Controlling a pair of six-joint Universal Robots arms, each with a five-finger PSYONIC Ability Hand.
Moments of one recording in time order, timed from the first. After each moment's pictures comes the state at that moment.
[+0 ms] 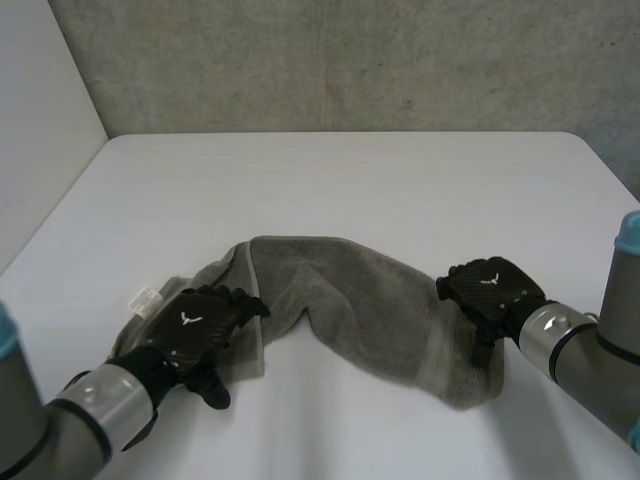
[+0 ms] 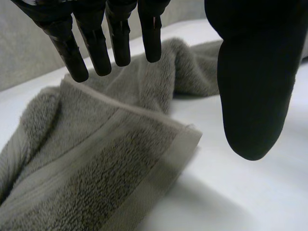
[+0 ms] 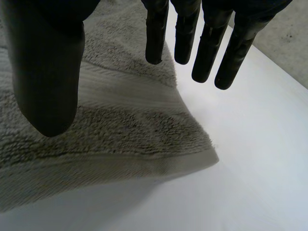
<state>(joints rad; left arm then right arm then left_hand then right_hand) 4.37 -1.67 -2.09 3.34 -1.23 3.36 1.85 -1.25 1.78 0.00 1.33 2.63 0.36 0.36 0.36 0.36 0.18 0.41 0.42 0.41 0.41 0.19</state>
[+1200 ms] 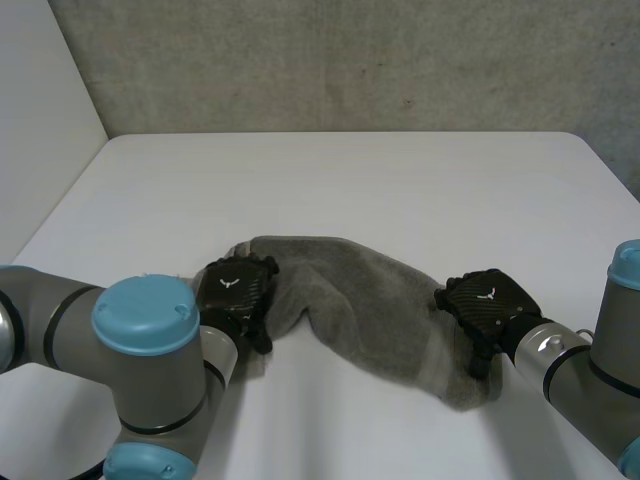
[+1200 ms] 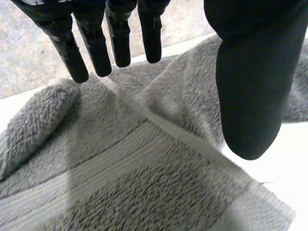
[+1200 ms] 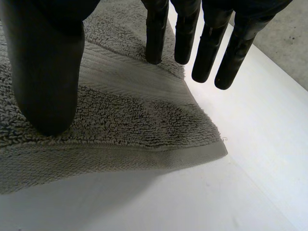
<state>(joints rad) 4.07 -2.09 -1.70 3.48 -1.78 3.11 1.85 -1.24 1.86 -0.11 1.33 2.60 0.36 0.37 0.37 0.36 0.19 0.41 0.42 0.41 0.41 0.19</state>
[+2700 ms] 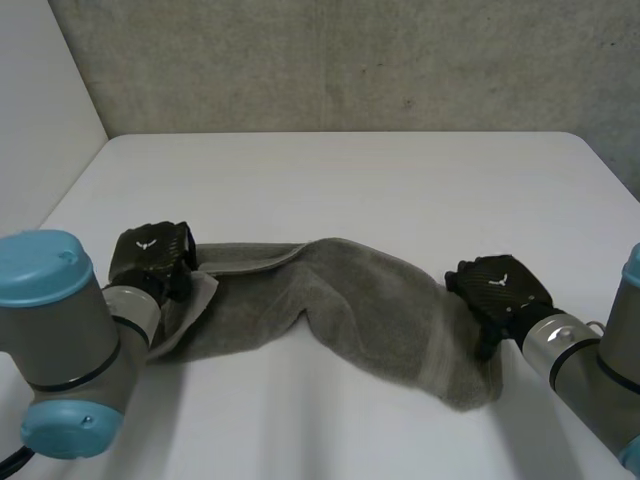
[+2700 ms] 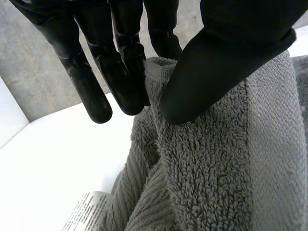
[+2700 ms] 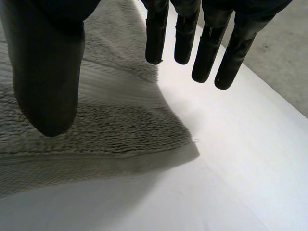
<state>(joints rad) 4.32 -1.92 -1.80 3.49 -1.72 3.18 1.82 -1.26 1.88 -0.19 1.33 2.64 1.18 1.22 1.21 1.22 1.02 0.41 0.42 0.41 0.41 0.19</state>
